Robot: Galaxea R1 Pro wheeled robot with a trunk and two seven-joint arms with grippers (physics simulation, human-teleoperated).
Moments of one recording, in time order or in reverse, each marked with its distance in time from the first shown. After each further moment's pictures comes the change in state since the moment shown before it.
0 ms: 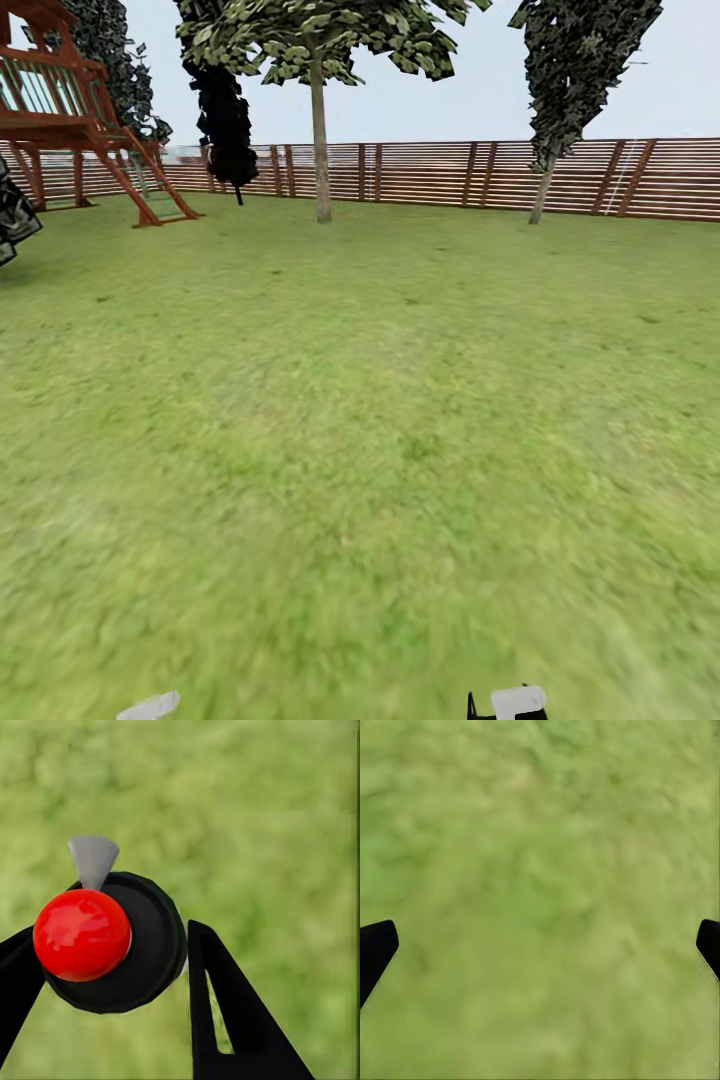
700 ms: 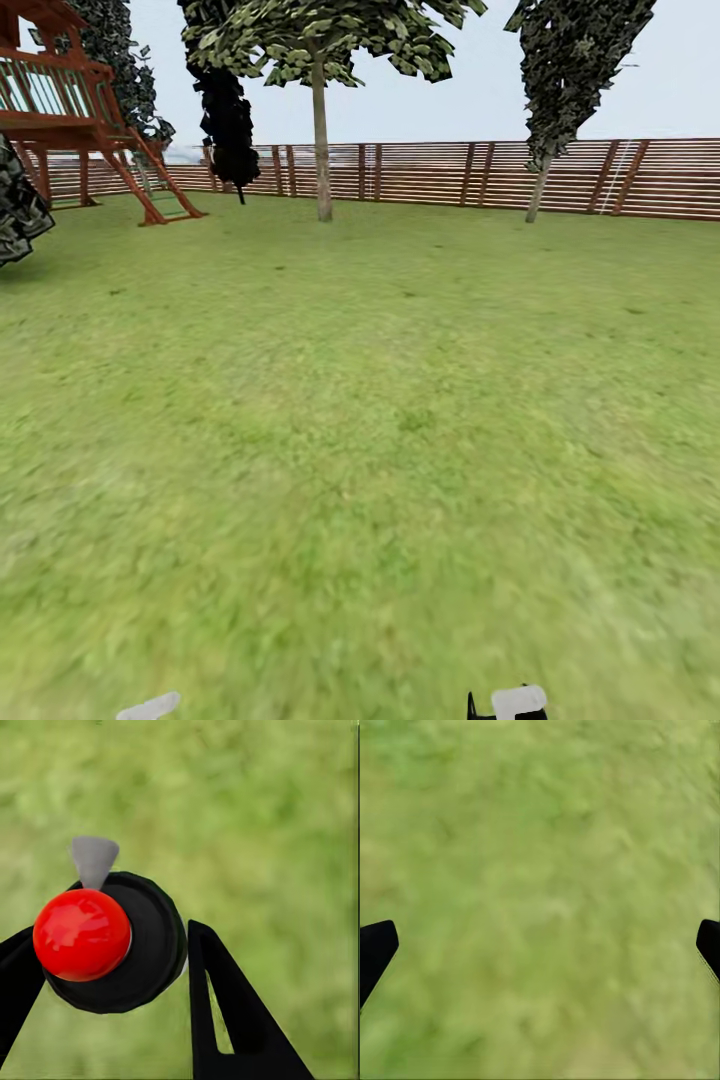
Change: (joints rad) left arm 0.000 0.000 0.000 0.000 0.000 0.000 0.000; right arm 0.000 0.000 0.001 0.000 0.000 0.000 0.000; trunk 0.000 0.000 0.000
